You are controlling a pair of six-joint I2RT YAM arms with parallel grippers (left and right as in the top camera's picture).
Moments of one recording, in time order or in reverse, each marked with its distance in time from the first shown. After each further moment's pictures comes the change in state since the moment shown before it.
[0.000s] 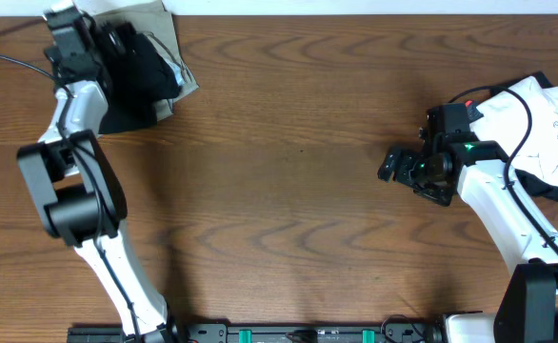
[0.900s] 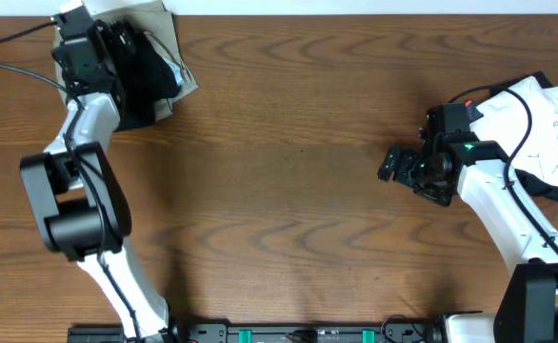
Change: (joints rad) left arm -0.031 -0.068 -0.151 0.085 -0.026 -0.014; right arm 0.000 0.000 0.000 0.000 0.000 0.000
